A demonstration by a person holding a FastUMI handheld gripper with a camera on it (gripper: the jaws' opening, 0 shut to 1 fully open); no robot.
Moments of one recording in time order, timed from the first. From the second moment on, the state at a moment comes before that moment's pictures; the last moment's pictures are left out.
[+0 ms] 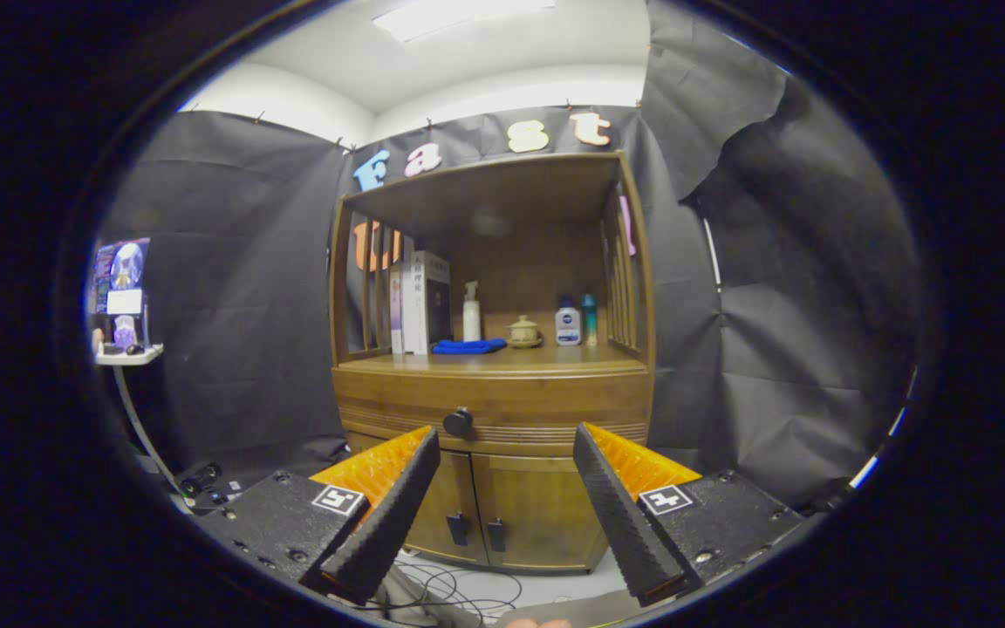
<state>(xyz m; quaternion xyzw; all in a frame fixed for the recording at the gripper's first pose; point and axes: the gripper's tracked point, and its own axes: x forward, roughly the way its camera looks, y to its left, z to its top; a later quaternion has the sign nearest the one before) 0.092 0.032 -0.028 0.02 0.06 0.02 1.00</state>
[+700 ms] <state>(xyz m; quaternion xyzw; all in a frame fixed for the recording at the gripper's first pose) 0.289 0.102 -0.108 -0.01 0.10 0.00 0.99</state>
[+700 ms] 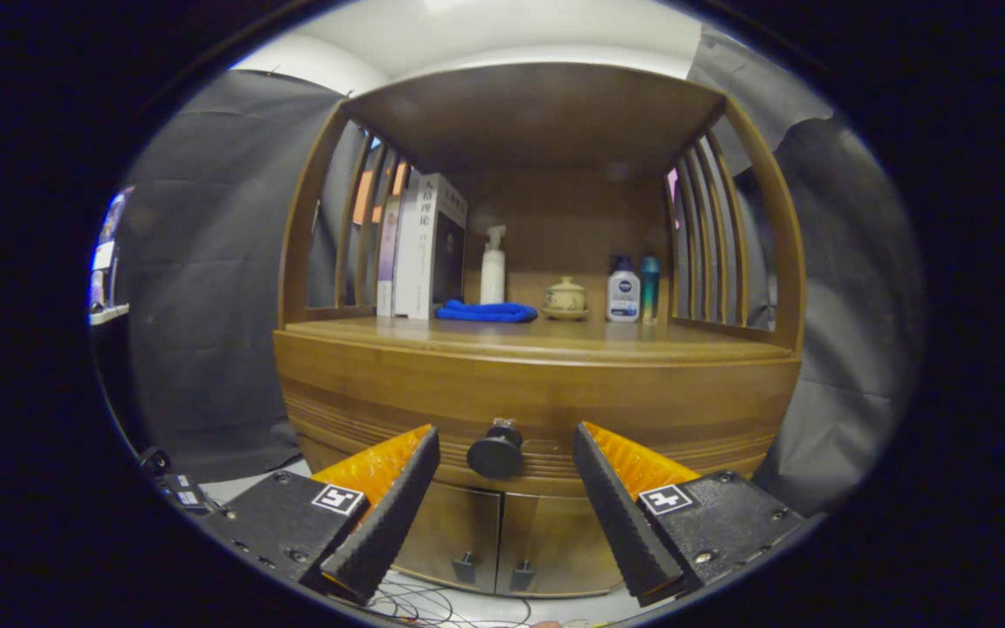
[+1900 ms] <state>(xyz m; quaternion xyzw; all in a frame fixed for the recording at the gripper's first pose) 0.325 0.105 -0.137 0.00 0.14 -0.03 0.99</state>
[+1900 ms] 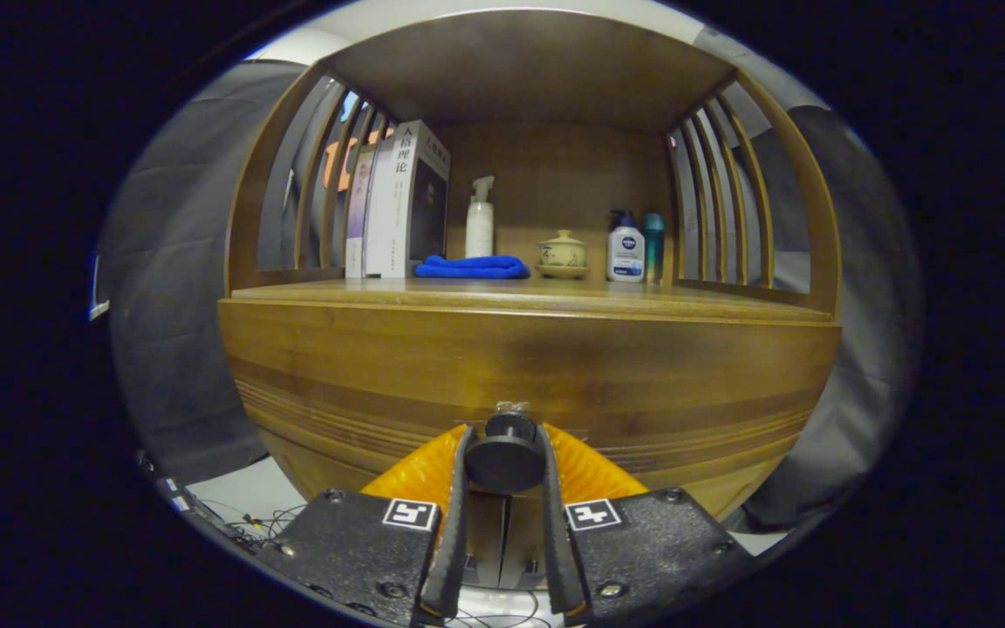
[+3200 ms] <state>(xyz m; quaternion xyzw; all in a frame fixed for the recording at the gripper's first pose) 0.166 0.128 -0.137 0.00 0.14 -0.03 0.99</state>
